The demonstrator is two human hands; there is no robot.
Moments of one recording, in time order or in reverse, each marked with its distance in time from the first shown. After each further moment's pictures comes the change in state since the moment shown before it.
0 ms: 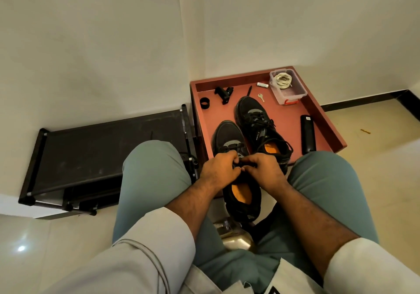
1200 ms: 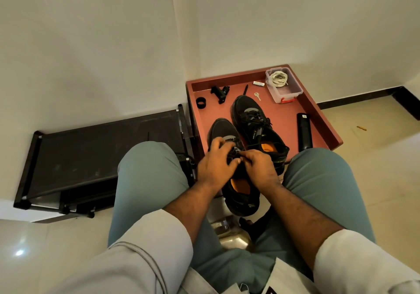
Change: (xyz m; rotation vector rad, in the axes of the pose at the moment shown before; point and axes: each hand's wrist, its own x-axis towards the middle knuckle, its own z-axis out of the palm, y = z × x) left_hand 0.000 -0.003 0.009 -0.064 0.243 0.003; right_hand 0.007 0.002 0.014 -0.078 0.149 -0.037
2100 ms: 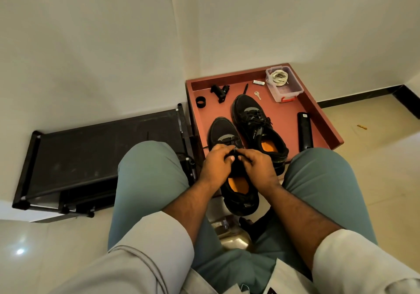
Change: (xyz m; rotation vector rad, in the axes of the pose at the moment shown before) left_hand 0.005 0.005 0.003 -0.357 -0.066 -0.128; right_hand -0.002 0.003 0.003 0.118 0.051 -0.052
